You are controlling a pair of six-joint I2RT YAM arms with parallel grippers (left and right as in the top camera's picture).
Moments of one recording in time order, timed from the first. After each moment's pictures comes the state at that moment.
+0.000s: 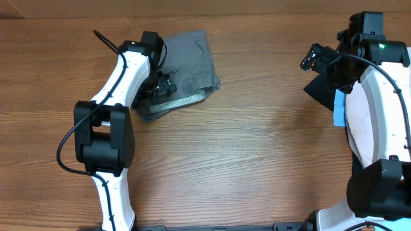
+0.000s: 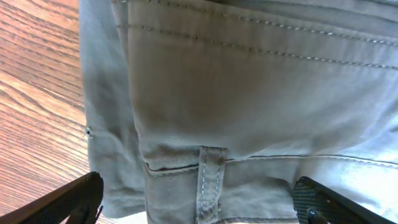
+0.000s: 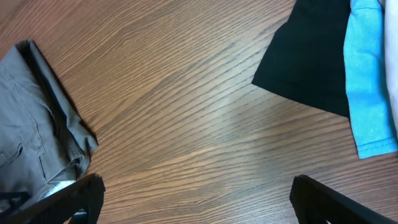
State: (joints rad) left arm -0.16 2.18 1.75 -1.15 -0.06 -0.66; right arm -0.11 1.75 1.68 -1.11 -0.19 0.38
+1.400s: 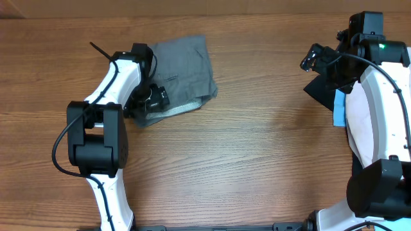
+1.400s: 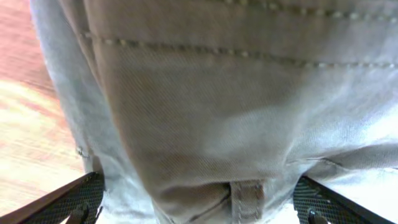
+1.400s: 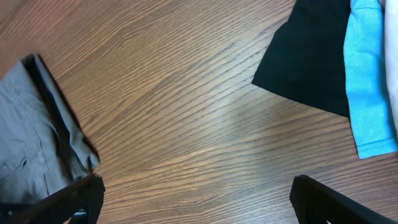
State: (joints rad) left arm -0.09 2.16 1.61 -1.11 -0.03 -0.46; right arm -0.11 1.75 1.68 -1.11 -0.19 0.38
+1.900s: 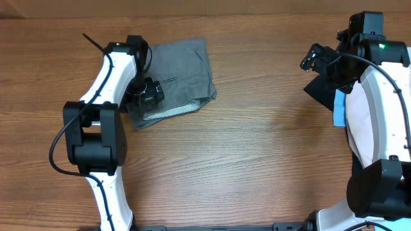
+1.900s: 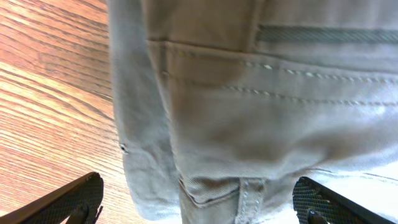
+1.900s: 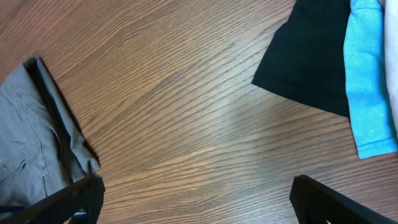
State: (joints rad) left arm -0.07 2.17 1.72 -1.20 -0.07 -0.46; right arm -0.11 1.75 1.68 -1.11 -0.19 0.38
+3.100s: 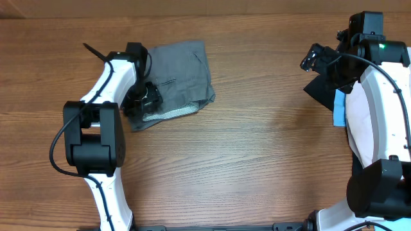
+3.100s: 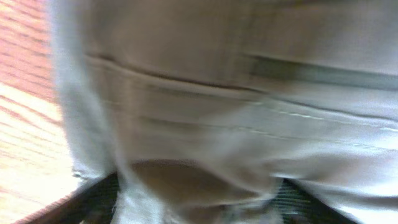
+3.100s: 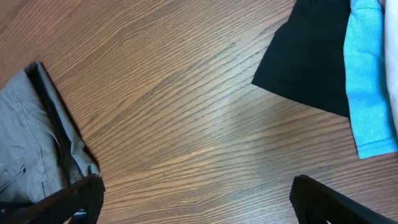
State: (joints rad) left arm -0.06 2.16 1.61 -1.07 -0.02 -0.50; right arm -0.11 1.75 1.68 -1.11 -0.19 0.38
